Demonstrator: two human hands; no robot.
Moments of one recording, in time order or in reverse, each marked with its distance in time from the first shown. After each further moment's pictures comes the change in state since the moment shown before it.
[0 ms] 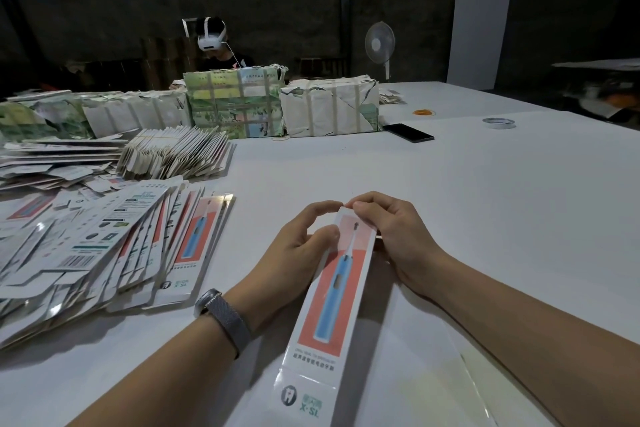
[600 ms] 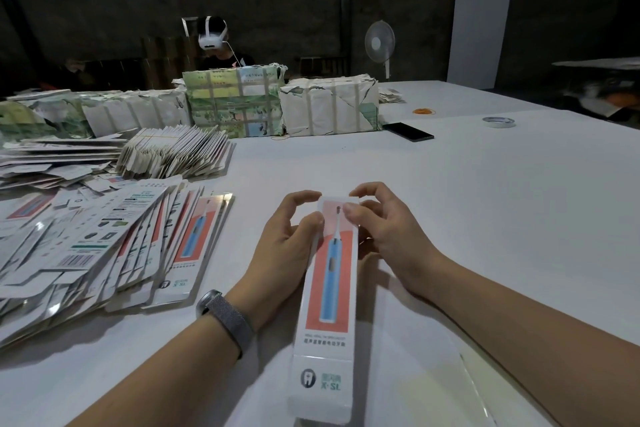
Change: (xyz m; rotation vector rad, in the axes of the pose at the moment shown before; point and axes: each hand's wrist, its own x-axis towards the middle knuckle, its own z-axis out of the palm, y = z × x) left_hand 0.001 -0.006 0.000 -0.155 0.160 0.019; right_hand 0.001 0.005 -0.001 0.054 -0.053 -0.026
